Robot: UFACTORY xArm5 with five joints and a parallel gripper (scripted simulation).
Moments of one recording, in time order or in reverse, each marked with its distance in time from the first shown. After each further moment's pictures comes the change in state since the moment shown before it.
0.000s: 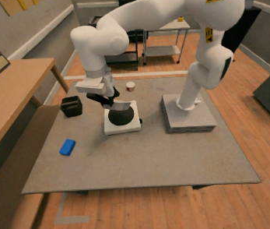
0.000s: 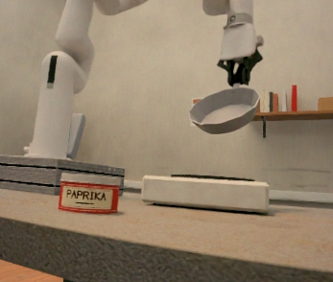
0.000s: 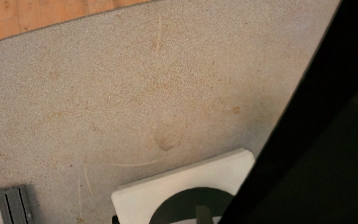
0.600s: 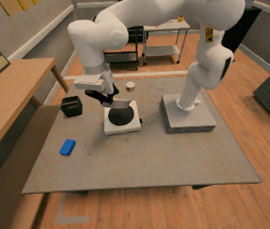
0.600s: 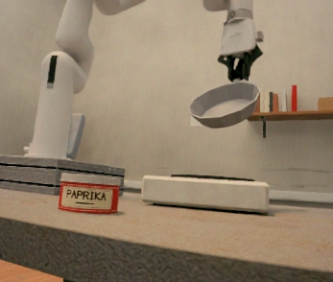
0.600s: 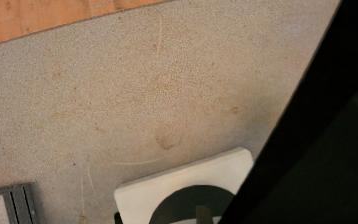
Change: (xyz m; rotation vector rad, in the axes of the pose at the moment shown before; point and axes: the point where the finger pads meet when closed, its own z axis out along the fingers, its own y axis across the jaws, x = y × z) arm 0.000 0.000 -0.014 0.001 0.000 0.000
